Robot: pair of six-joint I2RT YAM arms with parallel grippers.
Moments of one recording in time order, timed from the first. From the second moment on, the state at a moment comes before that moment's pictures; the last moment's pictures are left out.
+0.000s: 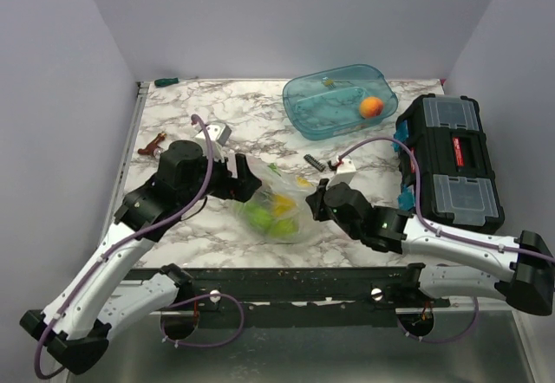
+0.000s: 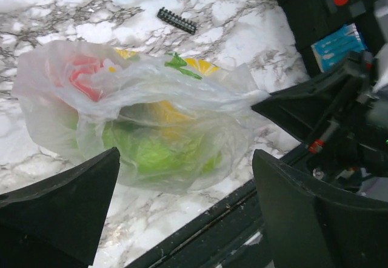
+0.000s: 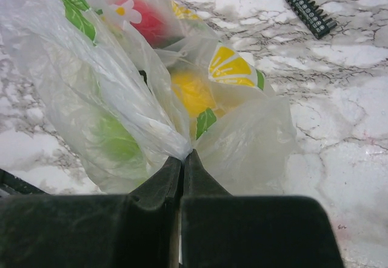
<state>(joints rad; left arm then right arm) -0.57 0.83 1.04 -0.67 0.14 -0.40 1.09 1.11 0.73 -0.17 0.53 0.65</state>
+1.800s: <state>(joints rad) -0.58 1.07 1.12 -0.56 -0.33 -0.15 1.09 0.85 0.55 -0.15 0.64 0.91</state>
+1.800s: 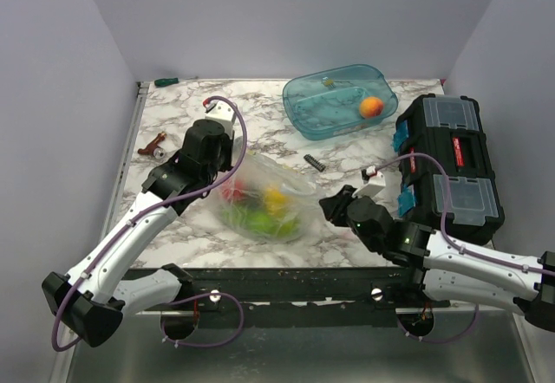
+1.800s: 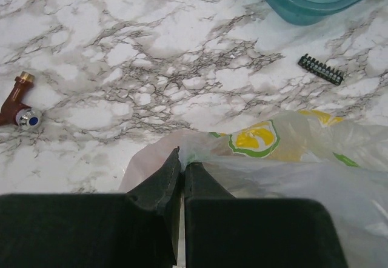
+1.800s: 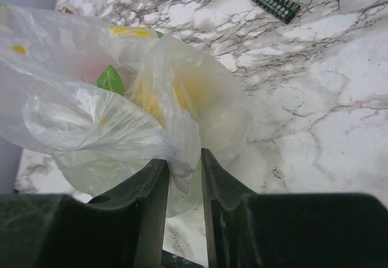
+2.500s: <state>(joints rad) -0.57 1.06 1.12 -0.55 -0.19 -0.16 1.09 1.32 1.23 -0.41 0.58 0.46</state>
